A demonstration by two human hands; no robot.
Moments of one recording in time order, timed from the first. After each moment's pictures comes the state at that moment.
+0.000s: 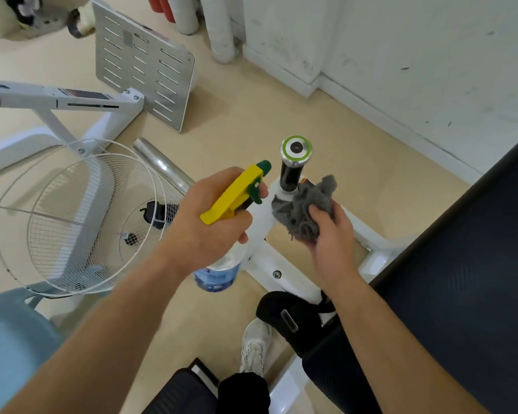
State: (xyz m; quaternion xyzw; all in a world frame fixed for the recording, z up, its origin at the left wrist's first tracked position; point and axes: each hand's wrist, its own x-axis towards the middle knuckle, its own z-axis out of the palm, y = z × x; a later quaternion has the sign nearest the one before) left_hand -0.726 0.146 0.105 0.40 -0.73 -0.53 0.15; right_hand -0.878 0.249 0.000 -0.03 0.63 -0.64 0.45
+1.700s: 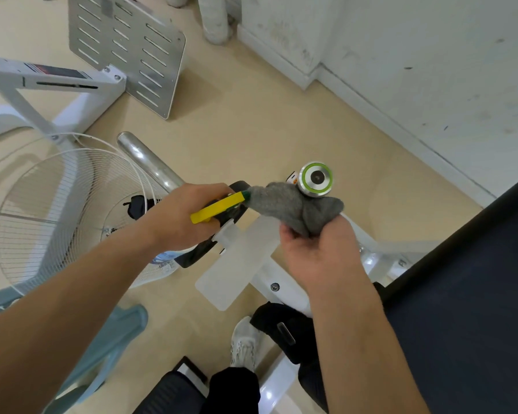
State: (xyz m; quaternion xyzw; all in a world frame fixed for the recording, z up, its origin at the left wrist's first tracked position) left_hand -0.698 0.043 0.024 0.31 -0.85 -0.43 -0.01; right_hand -0.865 0.177 0.058 0.32 0.40 -0.71 0.48
